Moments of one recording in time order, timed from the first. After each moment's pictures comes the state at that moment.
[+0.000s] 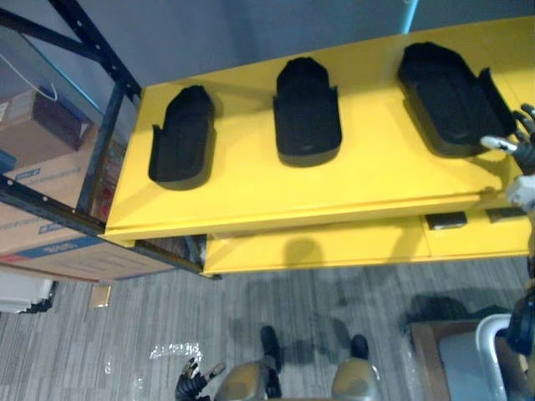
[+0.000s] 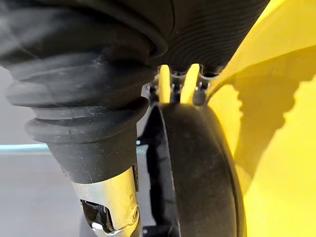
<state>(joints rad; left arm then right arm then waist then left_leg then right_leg) 0.27 0.03 0.02 0.79 -0.31 -0.15 0.10 -0.75 -0.84 -0.27 0.87 0.40 -0.02 0.31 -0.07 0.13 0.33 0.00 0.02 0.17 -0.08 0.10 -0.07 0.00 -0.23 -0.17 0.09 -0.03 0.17</state>
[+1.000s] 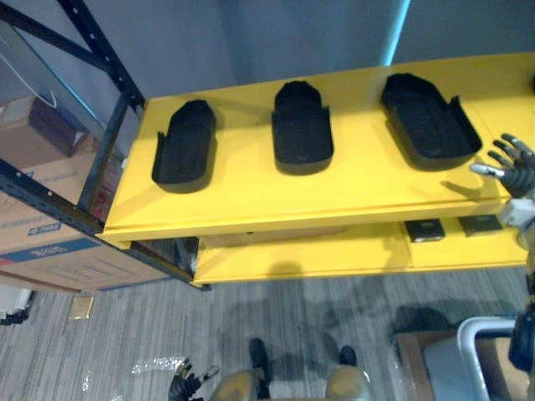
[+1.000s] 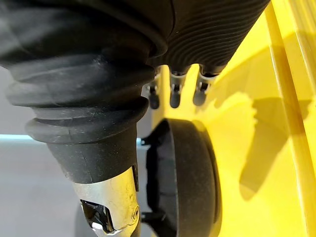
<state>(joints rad) 0.27 0.07 0.02 0.80 -0.30 -0.15 0.09 -0.65 -0.84 -0.27 0.85 0.37 0.02 0.31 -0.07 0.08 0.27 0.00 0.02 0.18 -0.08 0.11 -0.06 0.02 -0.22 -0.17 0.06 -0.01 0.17</state>
